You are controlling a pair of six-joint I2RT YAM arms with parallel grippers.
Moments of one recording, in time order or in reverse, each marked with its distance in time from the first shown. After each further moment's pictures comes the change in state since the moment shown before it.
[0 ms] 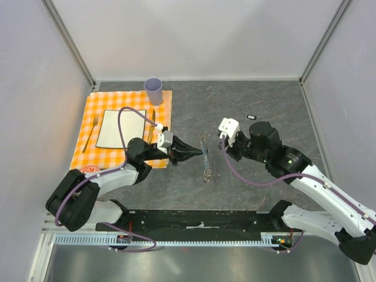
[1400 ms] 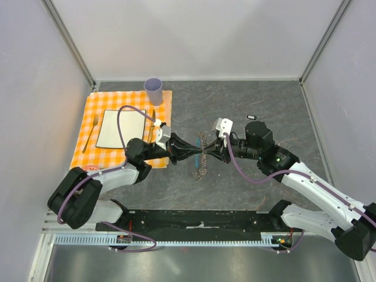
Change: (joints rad) left arm 0.020 0.028 -0.013 0.087 -0.037 -0.164; right arm -0.062 0.021 -0.149 0.331 -0.329 0.163
